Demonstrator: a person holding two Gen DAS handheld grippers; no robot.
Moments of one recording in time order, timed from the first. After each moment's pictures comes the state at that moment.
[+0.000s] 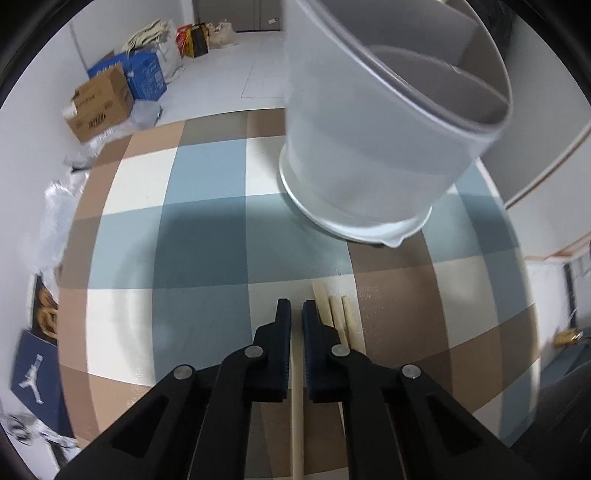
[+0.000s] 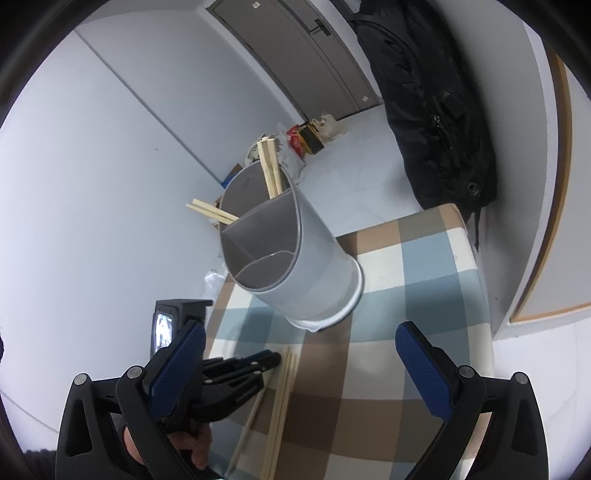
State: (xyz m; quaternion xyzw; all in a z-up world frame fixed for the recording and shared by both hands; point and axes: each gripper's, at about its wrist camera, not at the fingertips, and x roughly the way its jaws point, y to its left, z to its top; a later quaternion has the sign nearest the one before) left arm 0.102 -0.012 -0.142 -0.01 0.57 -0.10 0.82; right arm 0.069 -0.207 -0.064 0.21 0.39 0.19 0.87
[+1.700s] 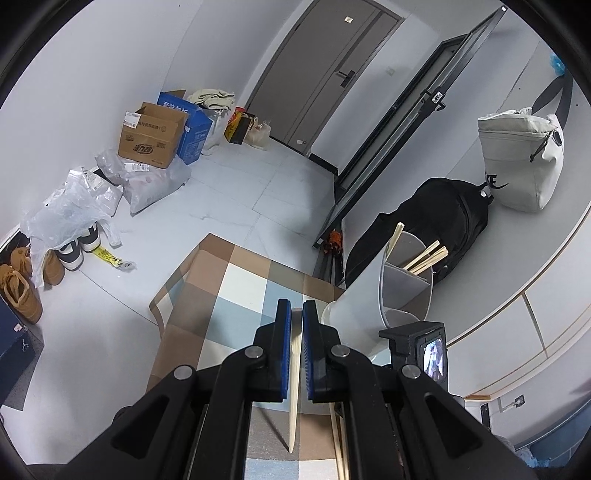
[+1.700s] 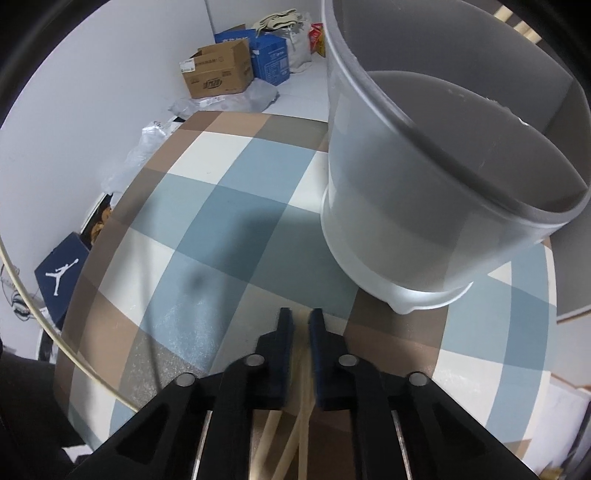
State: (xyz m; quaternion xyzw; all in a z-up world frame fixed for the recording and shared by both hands) left arm 0.059 0.142 -0.050 -0.25 0.35 -0.11 0.90; right arm 0.126 -0.032 -0.160 -0.09 0.54 0.15 0.82
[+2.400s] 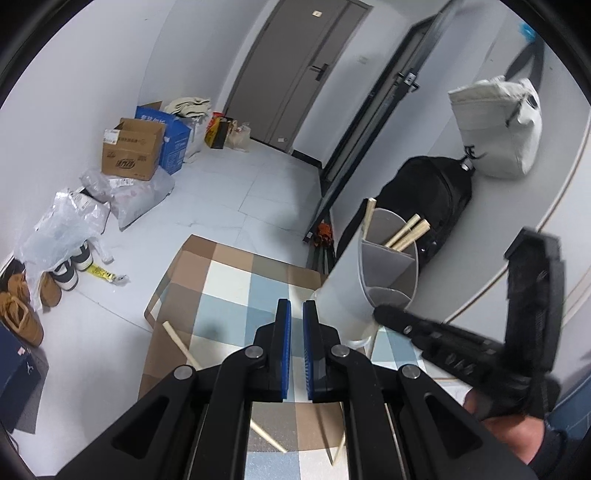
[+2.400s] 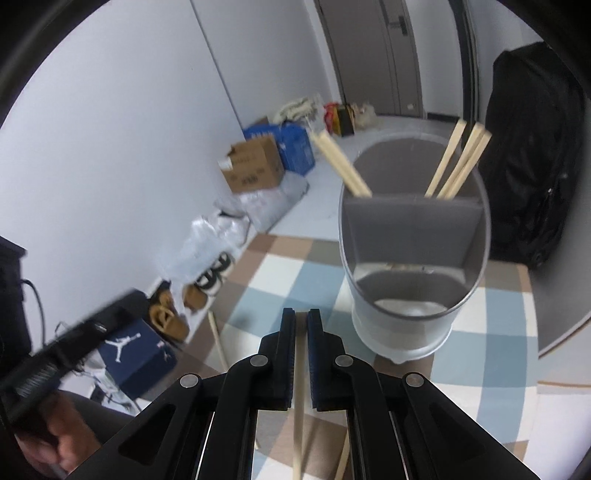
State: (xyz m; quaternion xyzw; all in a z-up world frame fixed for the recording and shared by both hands) left arm 0.046 0.122 -0.047 -0.20 0.34 -0.14 0.91; right arm 0.089 -0.057 -0.047 0.03 0.41 0.21 0.89
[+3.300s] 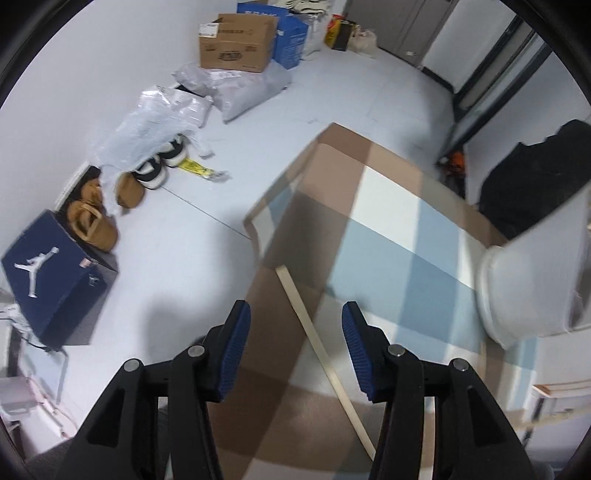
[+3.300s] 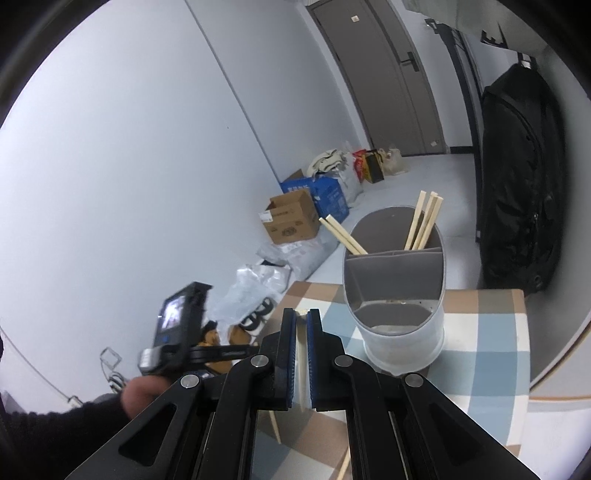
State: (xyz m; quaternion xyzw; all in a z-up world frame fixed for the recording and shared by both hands) left arm 0.130 0.152 -0.156 -0.17 0.56 0.08 0.80; right arm 0.048 -0.116 0.000 0.10 0.32 0.29 0.90
